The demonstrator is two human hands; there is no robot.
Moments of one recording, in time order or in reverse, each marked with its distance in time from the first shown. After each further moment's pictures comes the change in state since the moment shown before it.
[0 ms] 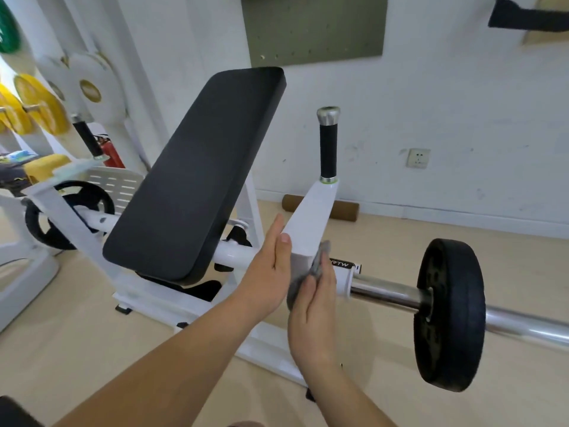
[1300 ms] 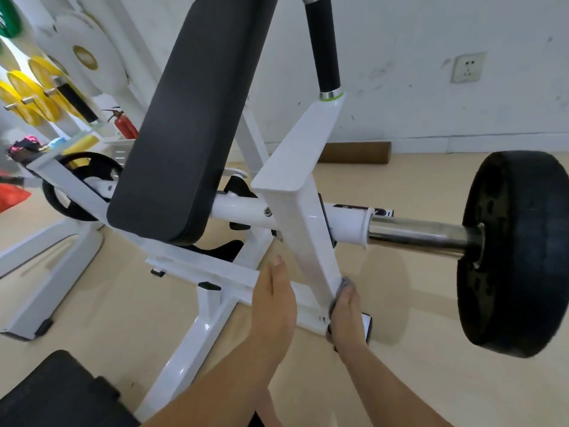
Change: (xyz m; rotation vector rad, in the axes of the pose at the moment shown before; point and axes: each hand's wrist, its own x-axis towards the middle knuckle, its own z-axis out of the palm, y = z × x) left_hand -0.035 -0.116 0.070 -0.153 0.318 -0.315; right_hand -0.027 0.198 -0.014 0.118 -0.092 0.776
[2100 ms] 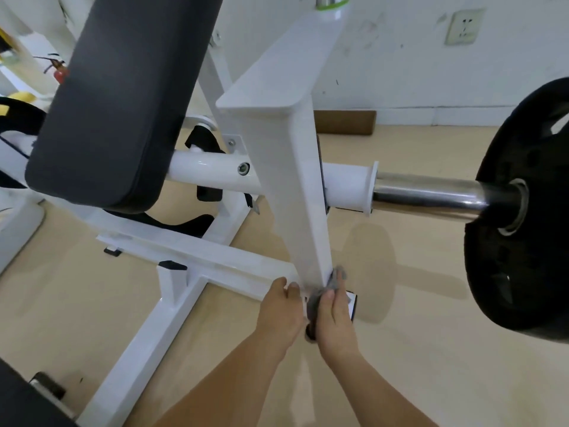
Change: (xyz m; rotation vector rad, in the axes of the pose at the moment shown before) left_hand 0.056 -0.130 0.035 0.387 -0.178 -0.245; right_hand -0.008 0.044 -0.010 -0.252 -0.047 -0.251
